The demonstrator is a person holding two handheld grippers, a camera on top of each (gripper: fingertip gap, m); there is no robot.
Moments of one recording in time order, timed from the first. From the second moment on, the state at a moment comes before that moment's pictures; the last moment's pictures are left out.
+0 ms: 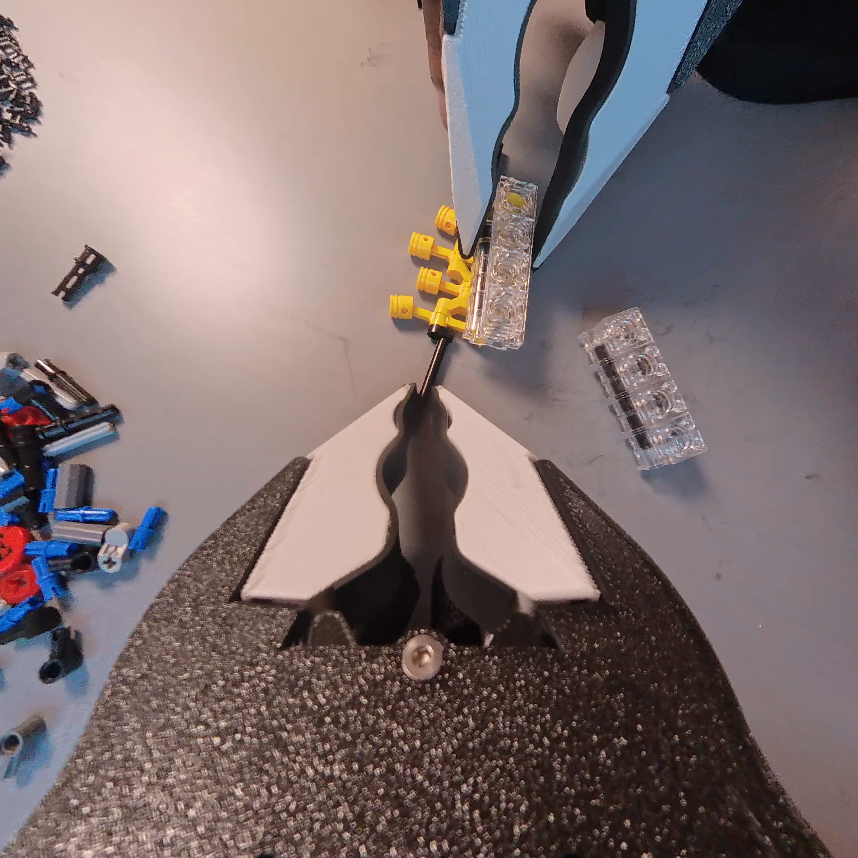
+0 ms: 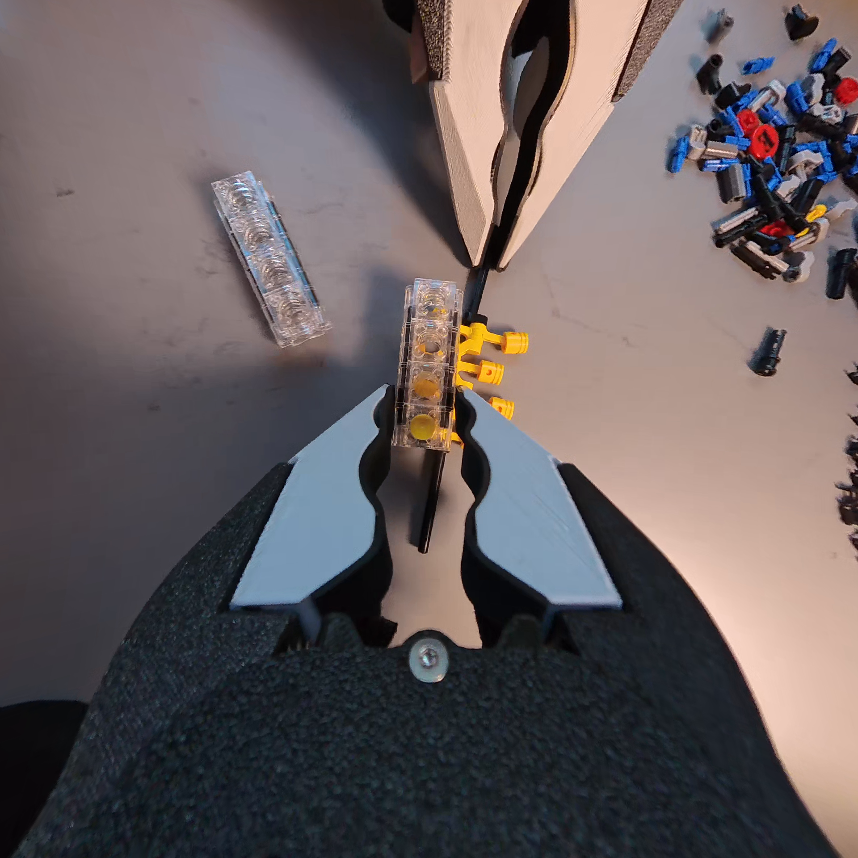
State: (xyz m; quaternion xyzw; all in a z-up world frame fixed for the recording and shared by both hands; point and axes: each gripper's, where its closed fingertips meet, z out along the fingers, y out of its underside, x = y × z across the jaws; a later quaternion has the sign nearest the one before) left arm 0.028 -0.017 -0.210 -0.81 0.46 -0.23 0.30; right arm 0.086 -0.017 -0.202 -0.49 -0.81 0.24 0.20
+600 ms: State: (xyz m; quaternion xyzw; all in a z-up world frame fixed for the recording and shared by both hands) left arm 0.027 -0.042 -0.210 -0.81 0.44 -0.25 0.31; right arm 0.082 -0.026 -0.200 -0.48 -0.81 0.25 0.20
